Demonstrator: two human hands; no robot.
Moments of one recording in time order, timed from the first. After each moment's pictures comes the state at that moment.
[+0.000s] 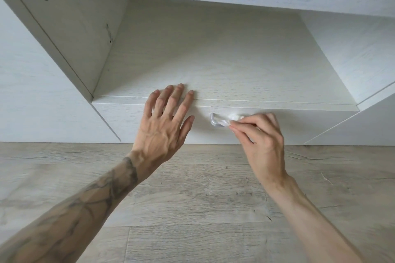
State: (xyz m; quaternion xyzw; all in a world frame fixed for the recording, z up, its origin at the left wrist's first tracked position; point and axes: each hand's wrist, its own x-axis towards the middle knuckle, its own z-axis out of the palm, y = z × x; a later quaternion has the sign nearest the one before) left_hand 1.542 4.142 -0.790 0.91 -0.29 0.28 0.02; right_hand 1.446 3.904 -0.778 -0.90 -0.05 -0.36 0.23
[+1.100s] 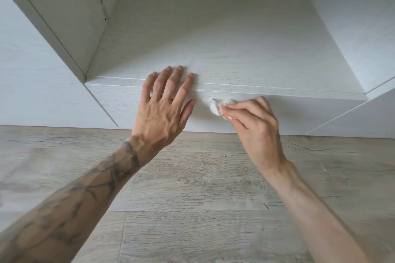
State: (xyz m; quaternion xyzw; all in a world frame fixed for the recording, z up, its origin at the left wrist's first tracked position) left_hand 1.542 4.135 -0.796 0.91 -0.27 0.31 0.03; right_hand 1.453 3.906 -0.779 -0.91 -0.12 -0.33 0.23
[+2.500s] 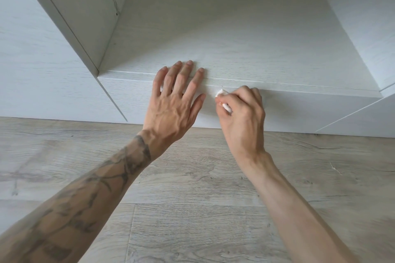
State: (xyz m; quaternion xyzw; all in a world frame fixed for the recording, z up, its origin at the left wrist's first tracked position) left_hand 1.541 4.133 -0.796 0.91 -0.26 0.32 0.03; right_hand 1.473 3.965 -0.780 -0.90 -0.01 -0.37 0.23
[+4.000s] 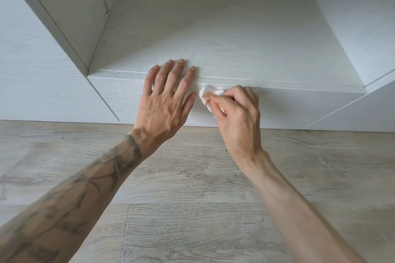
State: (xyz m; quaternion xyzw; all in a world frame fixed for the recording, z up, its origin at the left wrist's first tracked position) left_hand 1.541 4.137 -0.795 0.91 -0.27 0.31 0.03; right_hand 1.467 3.958 -0.776 -0.91 -0.04 -0.37 0.21
